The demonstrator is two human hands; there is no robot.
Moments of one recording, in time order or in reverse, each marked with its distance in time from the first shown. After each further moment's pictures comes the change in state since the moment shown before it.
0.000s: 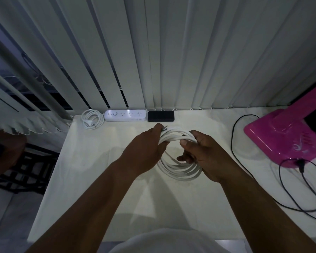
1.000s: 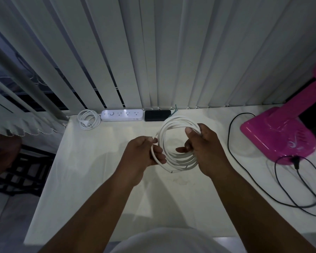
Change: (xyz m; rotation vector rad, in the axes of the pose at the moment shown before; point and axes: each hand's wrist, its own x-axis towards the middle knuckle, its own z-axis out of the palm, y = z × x) left_hand -0.015 0.012 0.007 -1.198 0.088 -0.767; right_hand 0.010 0.007 -0.001 0.009 0.327 -0.111
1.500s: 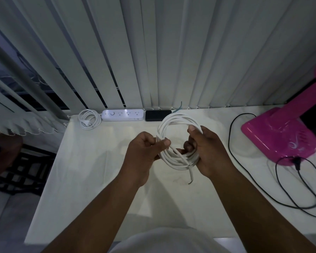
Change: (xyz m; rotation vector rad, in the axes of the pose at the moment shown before) left_hand -0.001 -0.003 0.008 -0.110 -0.067 0.138; right_hand -0.005 -0.014 0.009 0.447 -0.027 0.250
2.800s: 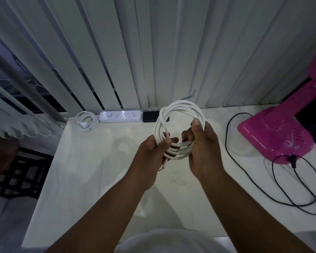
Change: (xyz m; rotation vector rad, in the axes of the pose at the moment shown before) left_hand -0.003 -0.011 0.020 0.129 -0.103 0.001; right_hand -0.012 0.000 0.018 -0.117 0.217 -0.304
